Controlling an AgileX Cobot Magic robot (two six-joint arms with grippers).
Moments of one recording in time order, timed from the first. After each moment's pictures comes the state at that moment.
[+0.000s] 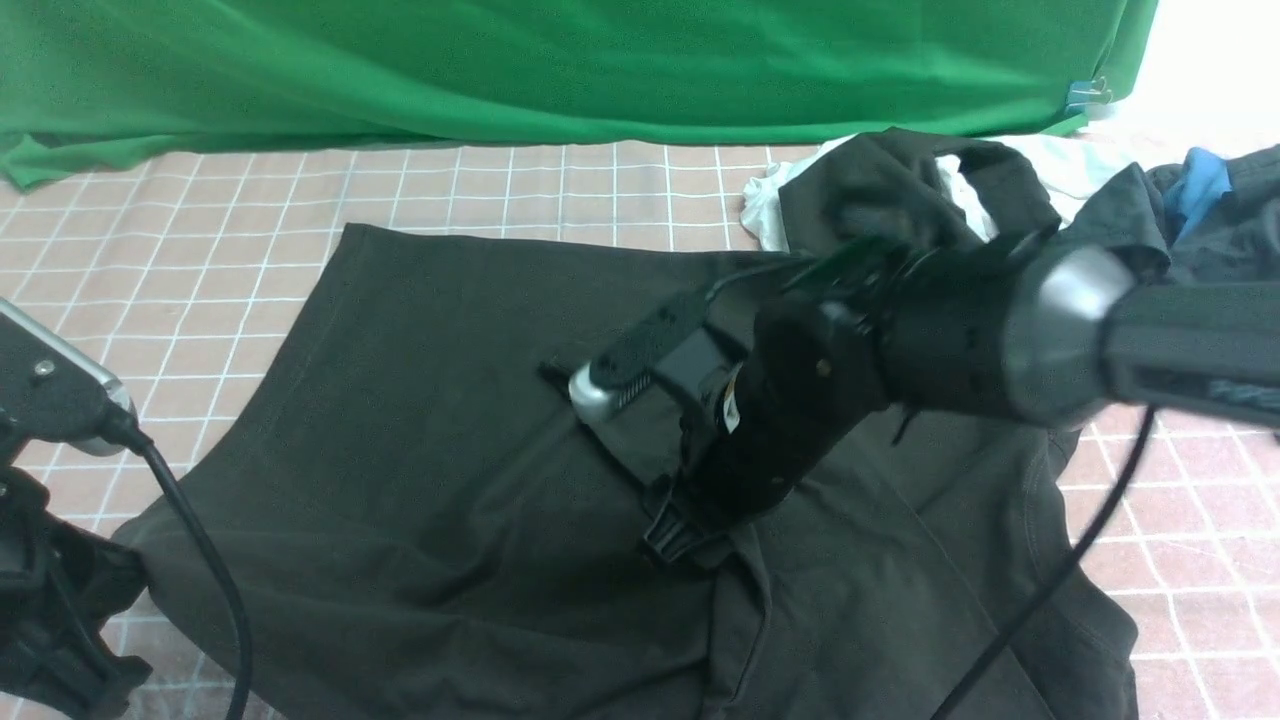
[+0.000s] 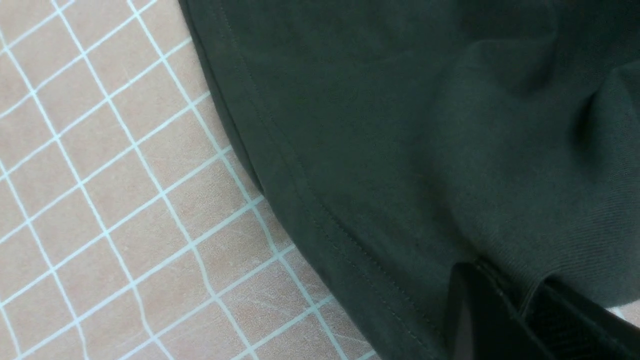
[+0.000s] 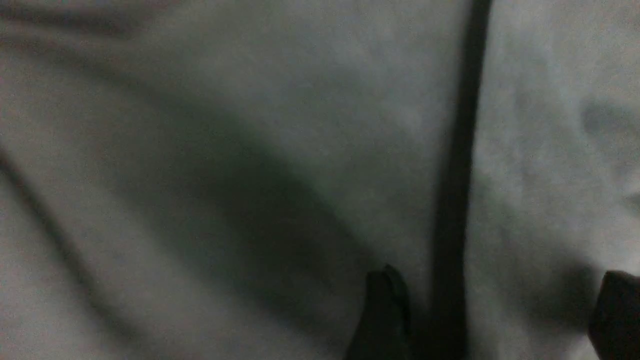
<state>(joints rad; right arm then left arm) 0.71 1.97 -1.32 0.02 0.69 -0.05 -0.05 0.84 -0.70 -0.05 0.98 0.55</state>
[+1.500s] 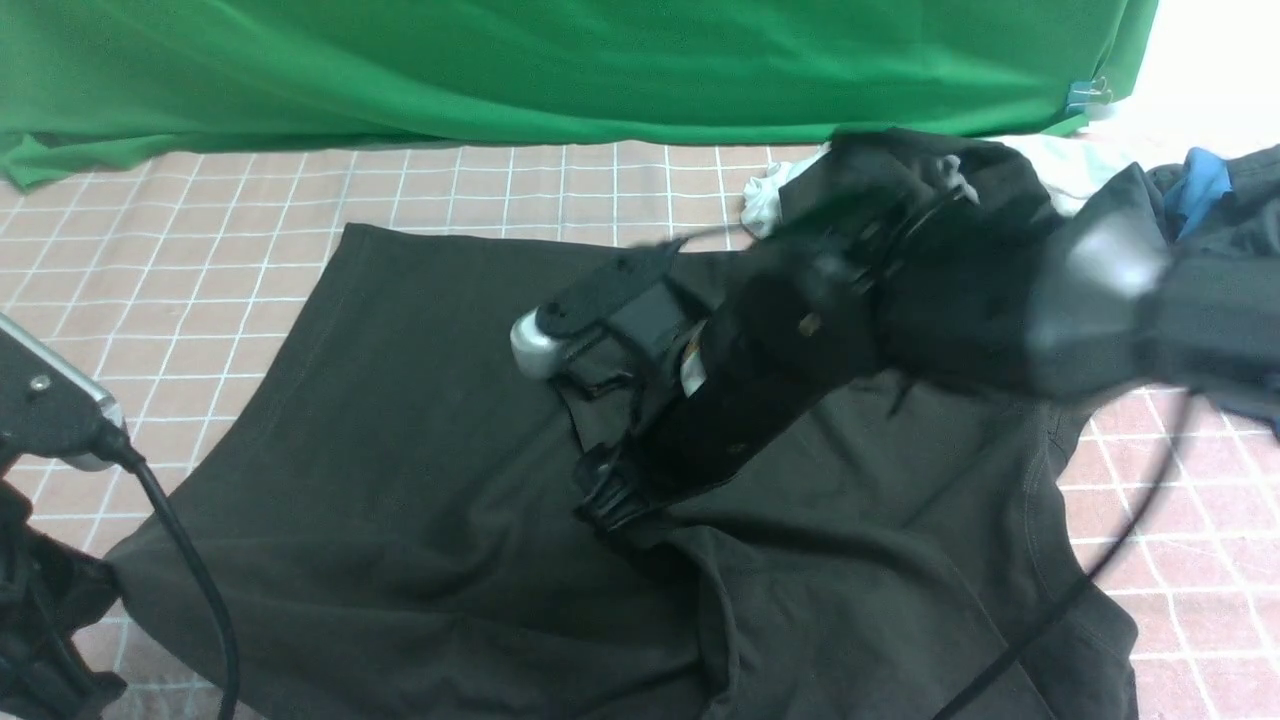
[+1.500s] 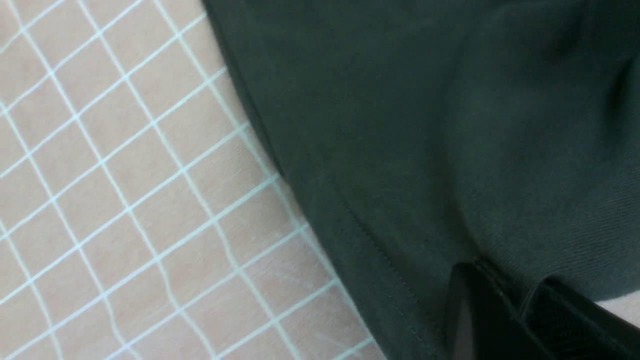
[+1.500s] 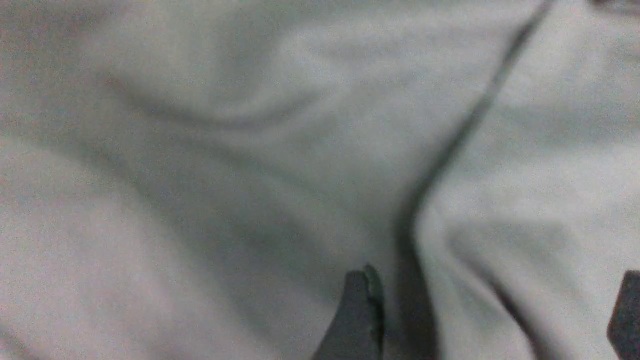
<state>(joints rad) 0.76 1.85 -1.40 0.05 0.82 -0.03 -0.05 0.84 -0.70 0.02 1.01 0.54</state>
